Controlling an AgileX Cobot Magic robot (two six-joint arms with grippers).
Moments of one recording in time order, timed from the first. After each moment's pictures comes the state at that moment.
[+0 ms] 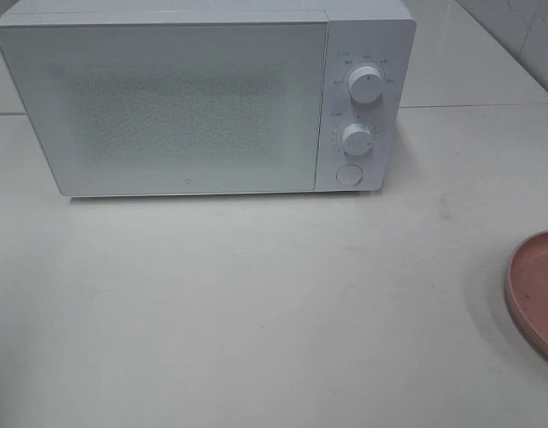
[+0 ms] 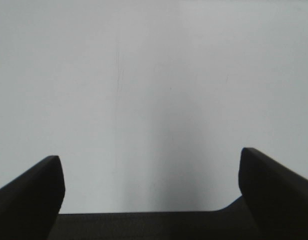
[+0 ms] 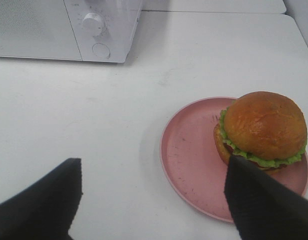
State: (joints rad) left arm 0.04 0.50 -0.64 -0.06 1.08 0.06; right arm 0.11 0.00 -0.50 0.01 1.00 0.02
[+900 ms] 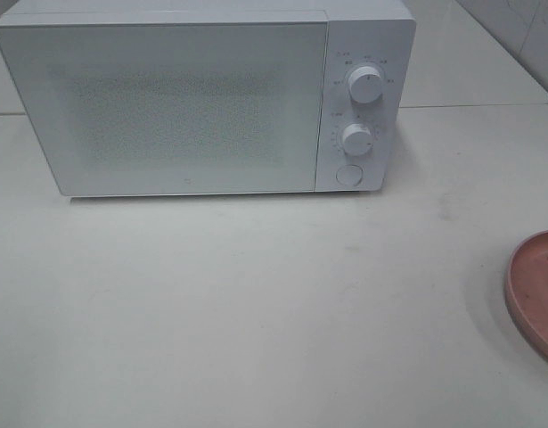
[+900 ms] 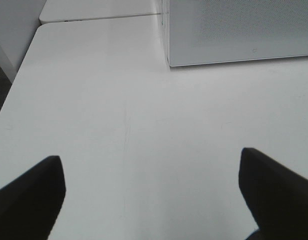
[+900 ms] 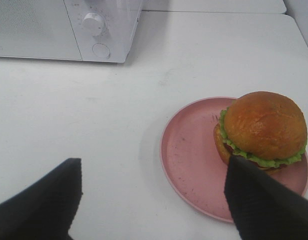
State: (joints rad) left arm 0.04 0.00 -0.52 -0.08 1.07 0.12; right arm 0.11 0.00 -0.50 0.01 1.00 0.02
